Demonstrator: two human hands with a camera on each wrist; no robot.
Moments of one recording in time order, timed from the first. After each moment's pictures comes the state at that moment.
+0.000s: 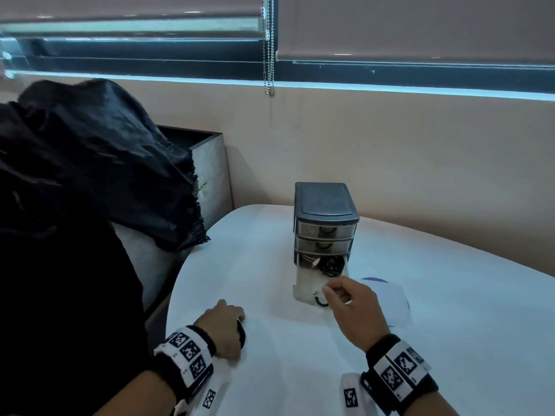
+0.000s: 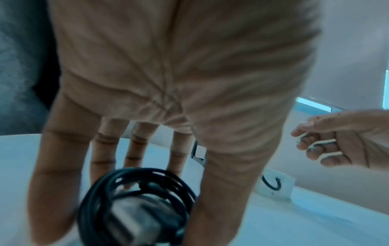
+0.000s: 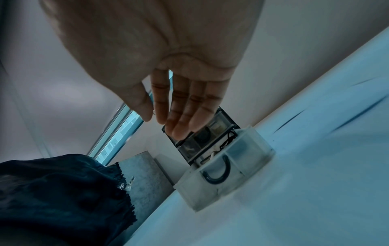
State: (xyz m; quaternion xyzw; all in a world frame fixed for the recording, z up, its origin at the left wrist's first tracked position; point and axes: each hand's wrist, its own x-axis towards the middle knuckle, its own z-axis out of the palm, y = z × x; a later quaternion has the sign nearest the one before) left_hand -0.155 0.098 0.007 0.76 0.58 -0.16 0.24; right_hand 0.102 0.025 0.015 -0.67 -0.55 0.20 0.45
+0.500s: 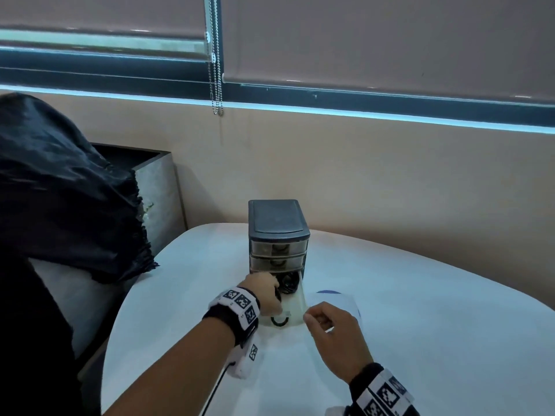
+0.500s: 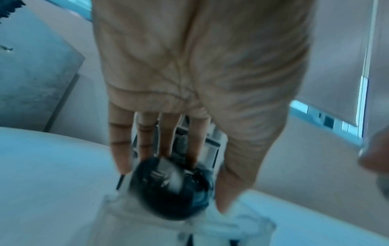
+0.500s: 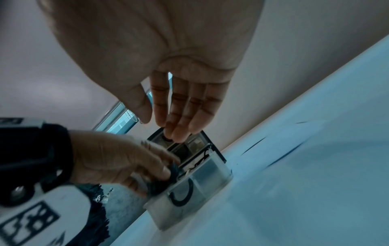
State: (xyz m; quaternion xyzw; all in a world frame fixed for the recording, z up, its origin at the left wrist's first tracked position) left_hand 0.008 0.147 0.046 0.86 0.46 -0.03 0.20; right_hand 0.133 -0.010 0.017 -0.70 -0.52 0.20 0.45
